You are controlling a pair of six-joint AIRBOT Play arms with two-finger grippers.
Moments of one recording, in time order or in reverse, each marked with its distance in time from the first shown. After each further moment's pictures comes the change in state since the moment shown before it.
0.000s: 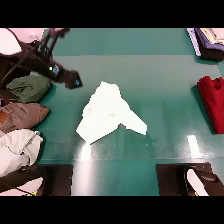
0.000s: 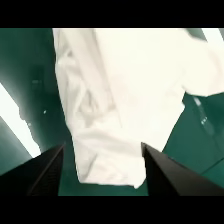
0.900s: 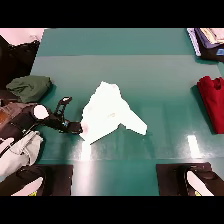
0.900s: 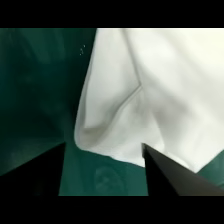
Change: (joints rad) left arm 0.025 0.175 -0.860 -0.099 0.408 -0.074; right arm 0.182 -0.156 0.000 0.047 0.015 -0.042
